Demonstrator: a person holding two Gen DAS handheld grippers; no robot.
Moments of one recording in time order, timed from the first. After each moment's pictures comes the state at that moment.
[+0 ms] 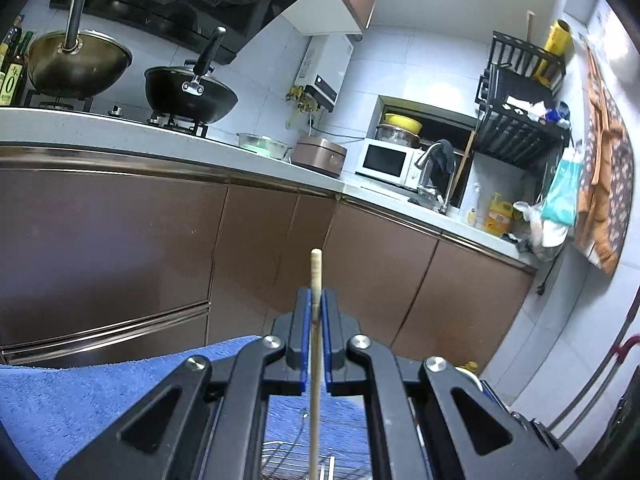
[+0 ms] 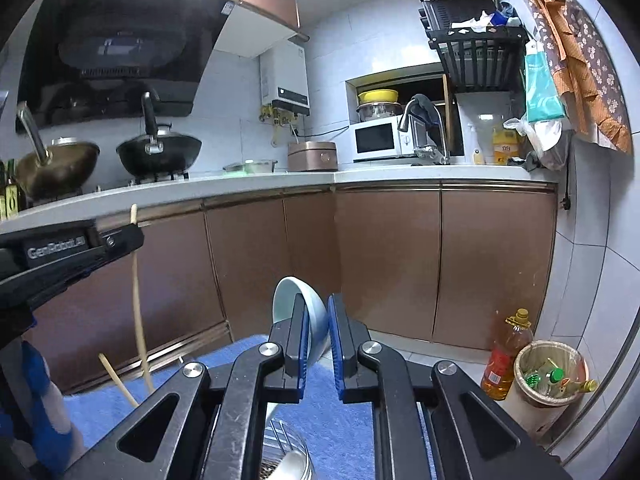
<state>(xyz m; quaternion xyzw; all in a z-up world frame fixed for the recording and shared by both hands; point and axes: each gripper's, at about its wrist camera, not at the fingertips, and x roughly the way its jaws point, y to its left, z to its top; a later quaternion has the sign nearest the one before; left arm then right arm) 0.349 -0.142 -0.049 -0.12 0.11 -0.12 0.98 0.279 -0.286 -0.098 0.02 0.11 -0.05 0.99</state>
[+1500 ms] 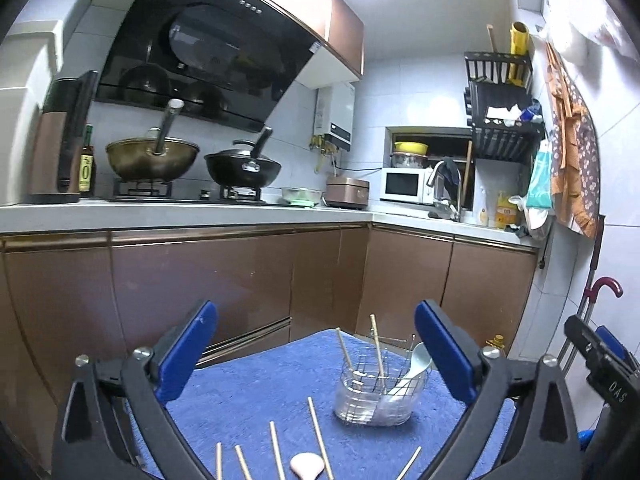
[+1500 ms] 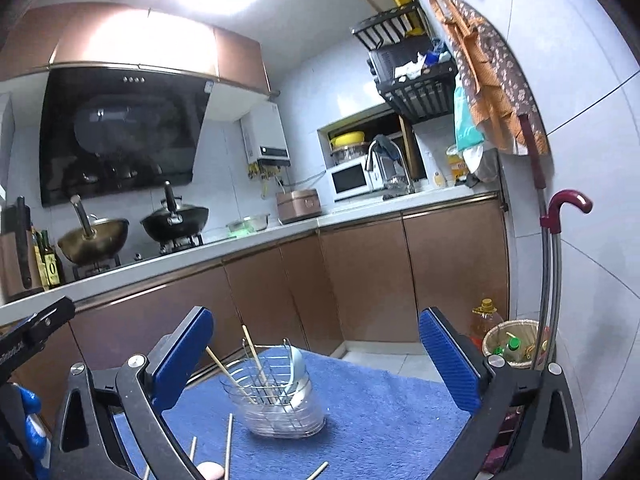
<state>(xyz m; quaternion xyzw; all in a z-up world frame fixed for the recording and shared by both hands) 0.083 -0.033 0.011 -0.04 0.06 -0.05 1.00 0.036 -0.300 -0.022 0.11 0.03 -0.06 0.99</state>
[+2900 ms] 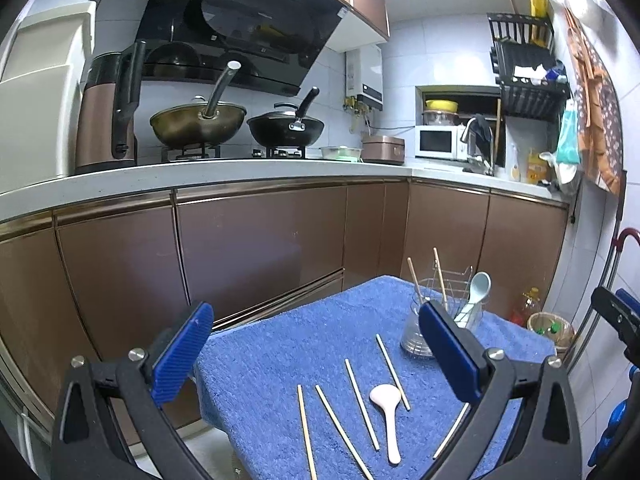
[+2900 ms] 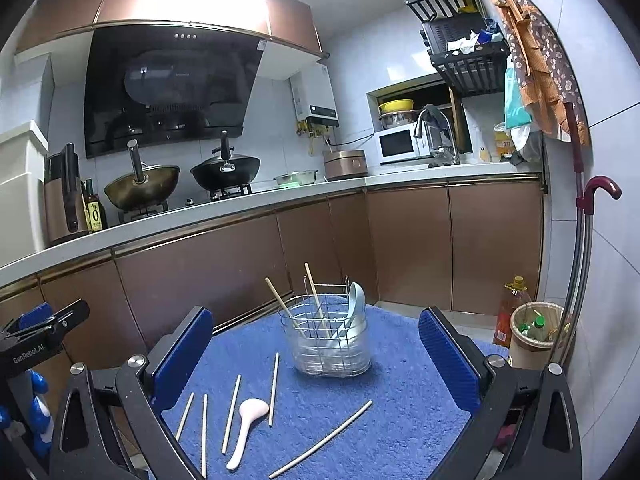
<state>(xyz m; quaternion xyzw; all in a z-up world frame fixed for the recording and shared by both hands) 0.044 0.030 -0.031 -0.01 0.14 0.00 0.99 0.019 -0.242 -0.047 0.07 0.11 0.02 0.99</state>
